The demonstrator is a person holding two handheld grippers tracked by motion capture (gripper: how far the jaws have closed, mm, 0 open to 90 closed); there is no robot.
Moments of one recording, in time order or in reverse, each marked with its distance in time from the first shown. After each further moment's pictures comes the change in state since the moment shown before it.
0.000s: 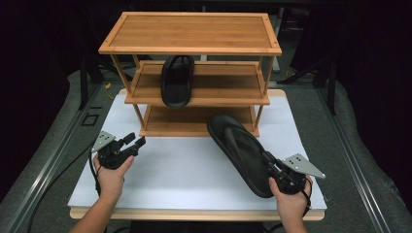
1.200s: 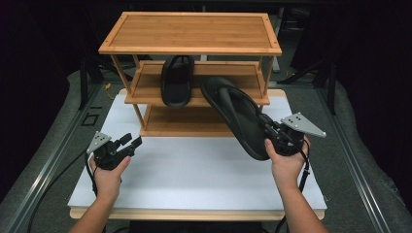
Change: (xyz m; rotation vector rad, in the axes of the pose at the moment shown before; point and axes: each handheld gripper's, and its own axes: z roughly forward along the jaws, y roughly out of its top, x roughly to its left) left arm 0.006 -0.001 -0.006 -0.004 0.014 -0.019; right arm -0.004 0.093 0.035 -0.104 -0.008 0.008
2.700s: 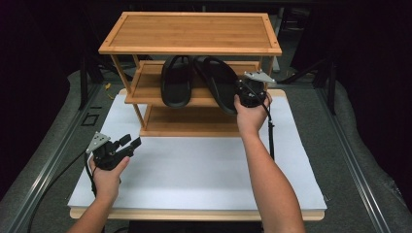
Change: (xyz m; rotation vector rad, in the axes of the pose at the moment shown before) left arm 0.006 -0.004 0.001 0.013 -0.001 -0.013; right arm 0.011 0.045 0.151 0.086 -0.156 0.025
